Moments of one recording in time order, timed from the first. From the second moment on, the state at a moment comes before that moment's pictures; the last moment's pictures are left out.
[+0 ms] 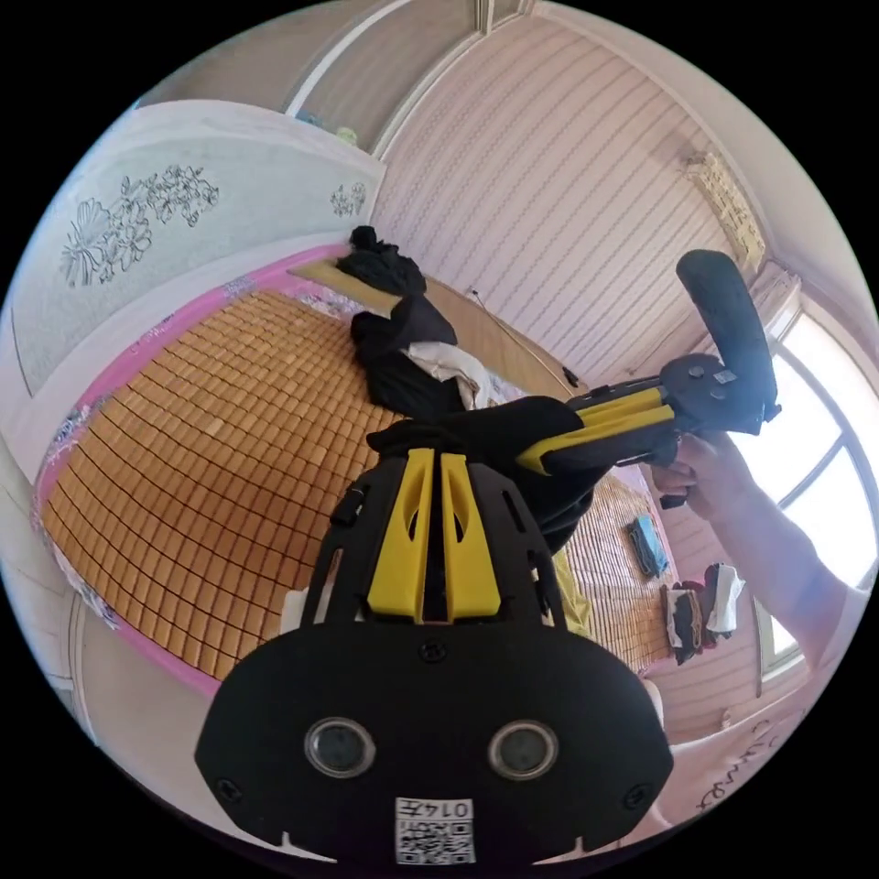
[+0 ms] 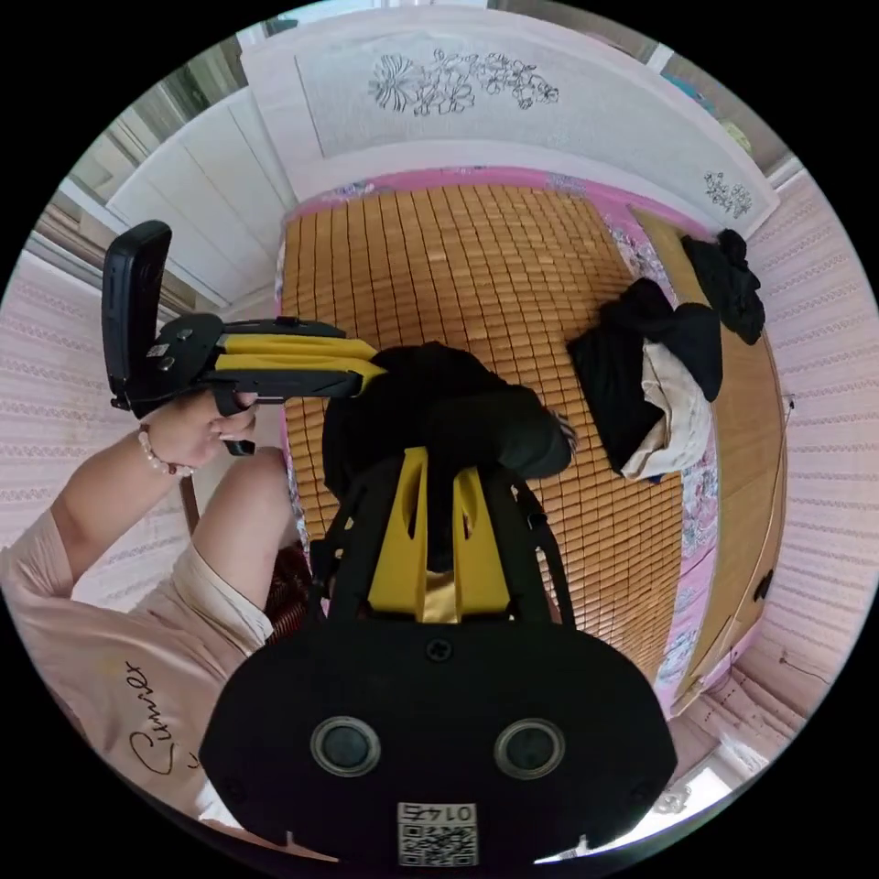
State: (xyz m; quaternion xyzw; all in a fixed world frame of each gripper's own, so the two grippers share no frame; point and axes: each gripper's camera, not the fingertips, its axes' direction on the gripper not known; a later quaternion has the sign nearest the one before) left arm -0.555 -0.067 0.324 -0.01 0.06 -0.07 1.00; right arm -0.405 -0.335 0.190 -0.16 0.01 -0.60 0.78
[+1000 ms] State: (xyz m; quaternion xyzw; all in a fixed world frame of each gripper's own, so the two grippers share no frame) left arm -0.389 0.141 0.425 -0.33 0.06 -0.04 0.94; right arm 0.047 -0.147 0.244 -0.20 0.03 -0.40 0.90
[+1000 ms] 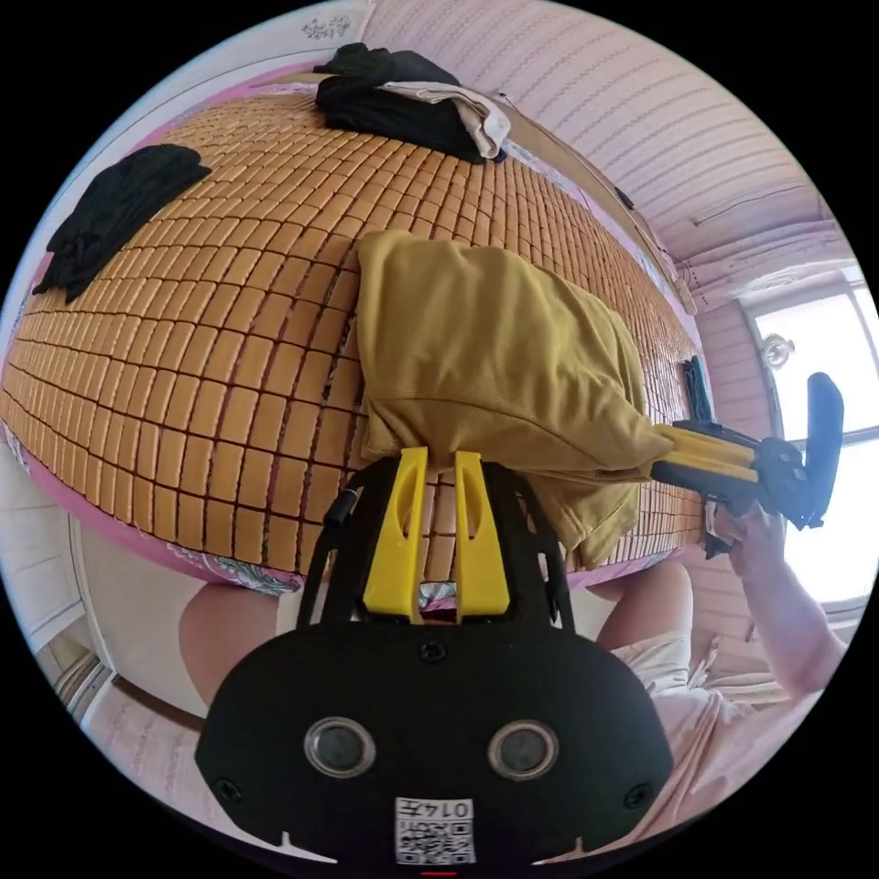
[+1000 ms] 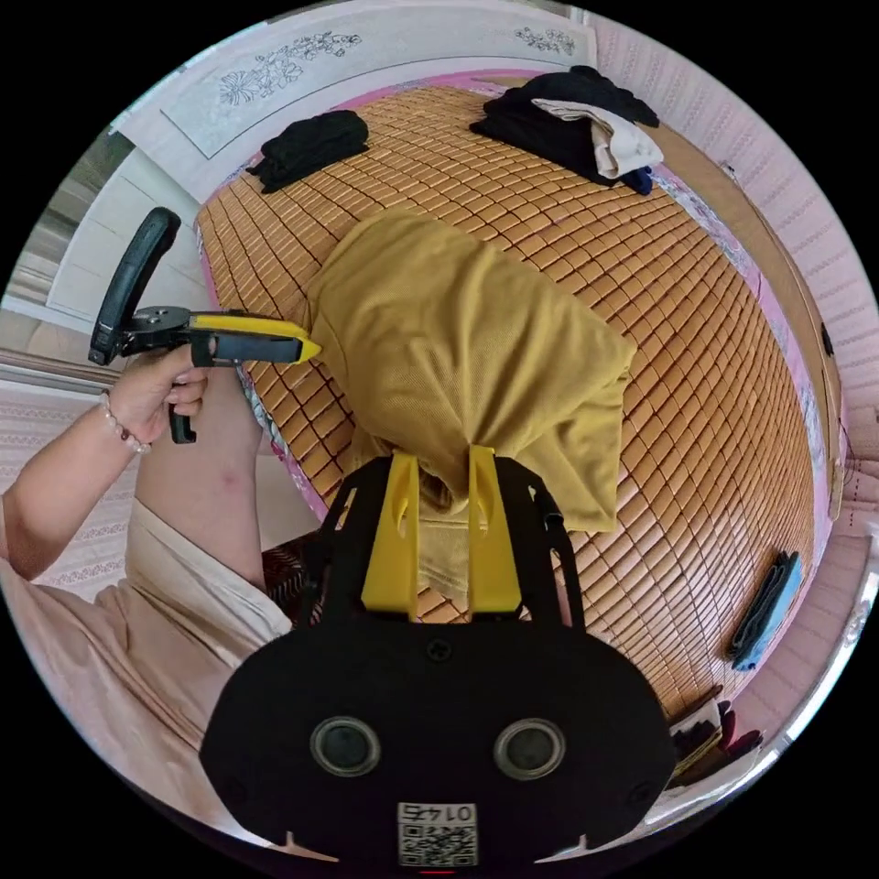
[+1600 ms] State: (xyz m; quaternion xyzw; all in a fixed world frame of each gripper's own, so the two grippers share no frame) left arm -0.255 -0.007 0.087 0.12 0.21 0.17 0.96; right arm 0.149 -0.169 -0.029 0.10 -0.21 -0.45 0.86
